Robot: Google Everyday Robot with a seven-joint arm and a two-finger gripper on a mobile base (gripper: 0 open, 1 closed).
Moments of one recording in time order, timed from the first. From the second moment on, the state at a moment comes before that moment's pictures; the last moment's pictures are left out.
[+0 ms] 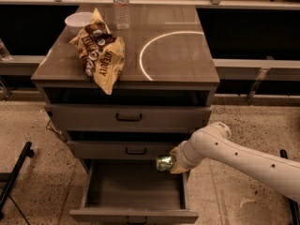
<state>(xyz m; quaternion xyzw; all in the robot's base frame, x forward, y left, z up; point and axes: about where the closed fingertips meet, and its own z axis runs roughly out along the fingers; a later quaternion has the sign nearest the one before) 0.522 -0.110 0.480 -0.68 -0.71 -0.19 0.06</state>
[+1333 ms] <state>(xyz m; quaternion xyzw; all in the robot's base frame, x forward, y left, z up) 0.502 -0.109 0.378 -0.68 -0.70 -0.18 0.11</state>
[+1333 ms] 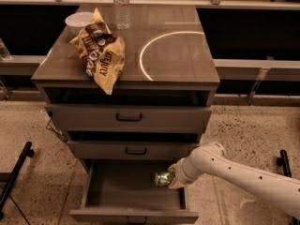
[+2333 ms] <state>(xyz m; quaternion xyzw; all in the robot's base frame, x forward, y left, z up) 0.506 -0.098 0.286 -0.69 -0.68 -0.19 0.16</state>
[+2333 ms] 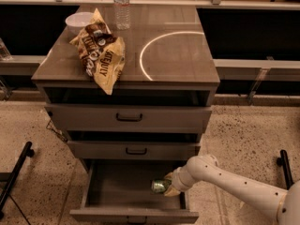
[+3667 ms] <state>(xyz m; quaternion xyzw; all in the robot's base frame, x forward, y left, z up) 0.507 -0.056 0.215 -0.70 -0.65 -0.22 0.21</state>
